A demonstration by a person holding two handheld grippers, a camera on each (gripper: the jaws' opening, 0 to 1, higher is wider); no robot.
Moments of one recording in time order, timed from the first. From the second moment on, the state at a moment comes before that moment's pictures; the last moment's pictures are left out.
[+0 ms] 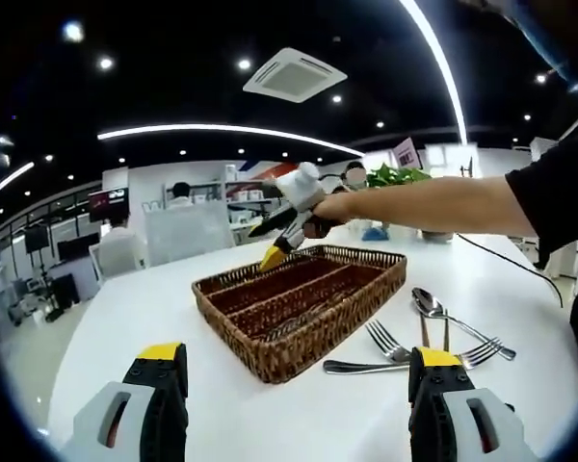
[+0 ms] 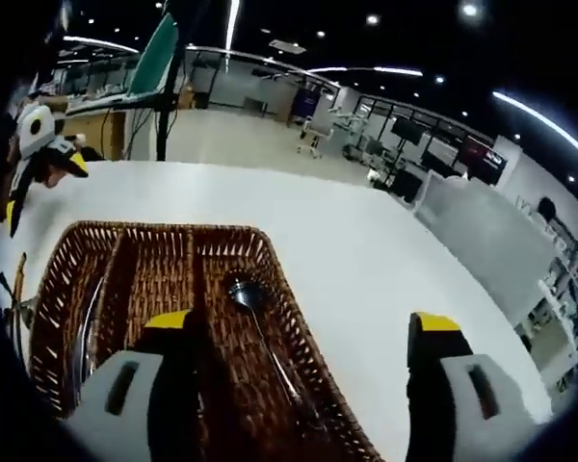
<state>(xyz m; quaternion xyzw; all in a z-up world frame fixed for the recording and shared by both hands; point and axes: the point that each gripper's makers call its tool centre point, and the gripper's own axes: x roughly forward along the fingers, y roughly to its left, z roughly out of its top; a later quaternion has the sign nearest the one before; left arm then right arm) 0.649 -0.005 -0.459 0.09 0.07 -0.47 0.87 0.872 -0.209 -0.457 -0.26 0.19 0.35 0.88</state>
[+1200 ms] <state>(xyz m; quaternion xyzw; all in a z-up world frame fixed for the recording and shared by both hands) 0.643 -0.013 -0.447 0.08 0.04 -0.47 0.88 0.712 -0.286 -0.419 -0.13 0.11 0.17 0.97</state>
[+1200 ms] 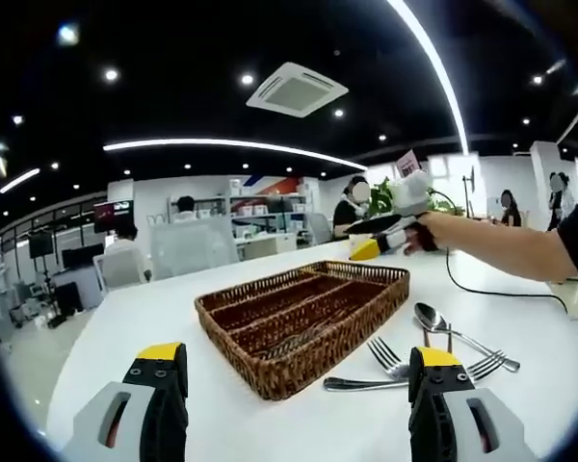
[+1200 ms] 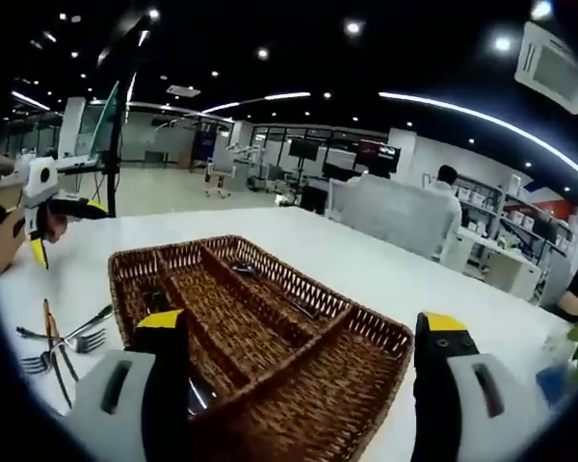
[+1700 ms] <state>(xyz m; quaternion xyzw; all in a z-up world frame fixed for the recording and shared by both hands) 0.637 -0.016 -0.443 0.08 0.04 -0.49 0.87 0.651 -0.290 -0.427 -0.11 0.09 0.18 0.97</state>
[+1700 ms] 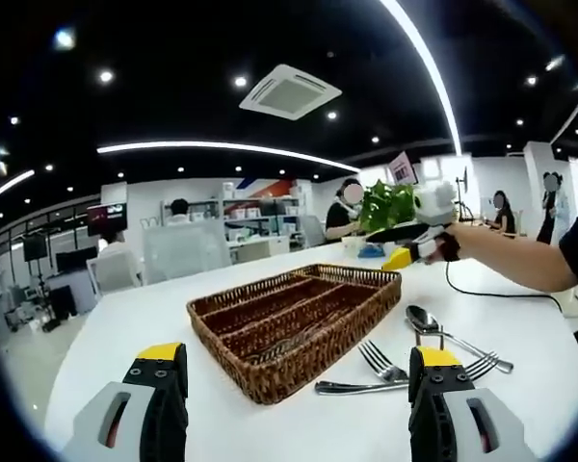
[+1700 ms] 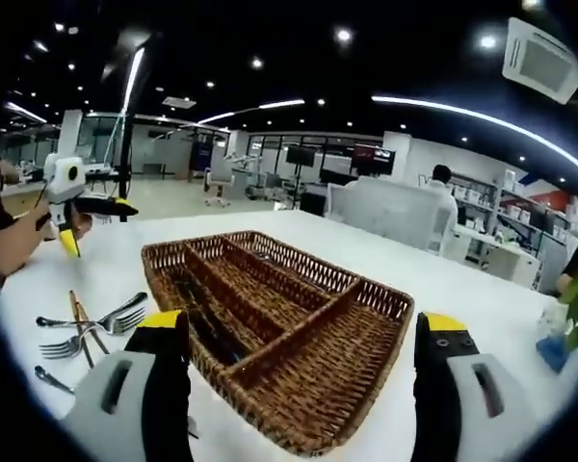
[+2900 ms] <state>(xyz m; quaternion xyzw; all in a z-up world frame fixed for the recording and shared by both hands) 0.623 -0.022 -0.434 0.09 0.03 -0.50 0.86 0.563 -0.257 -0.432 -0.10 0.09 0.23 0.96</state>
